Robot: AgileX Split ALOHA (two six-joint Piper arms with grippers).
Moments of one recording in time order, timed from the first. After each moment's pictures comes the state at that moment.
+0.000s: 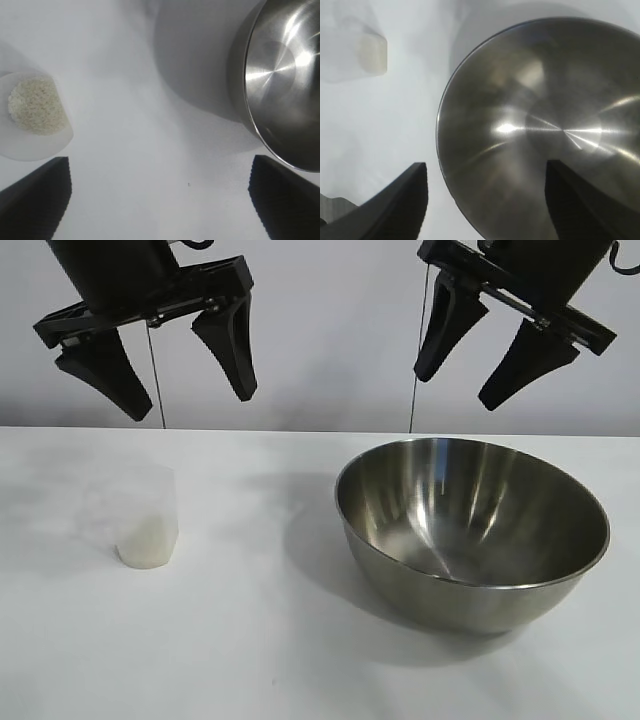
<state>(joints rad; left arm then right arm) -0.43 1.84 -1.54 -0.29 1.05 -0.04 0.16 1.83 -1.55 0.43 1.17 -0.12</state>
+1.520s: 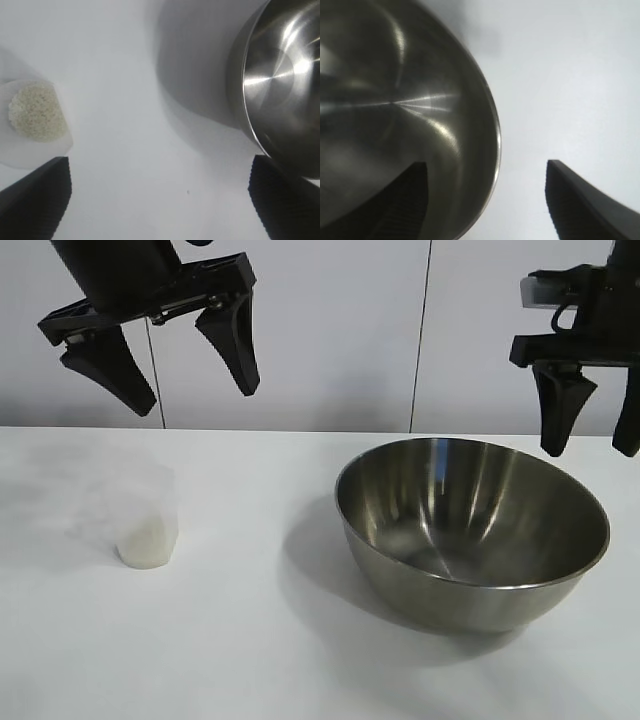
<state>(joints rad) -0.43 1.84 -1.54 -0.29 1.00 -0.04 0.08 1.91 -1.52 0.03 1.22 -0.03</state>
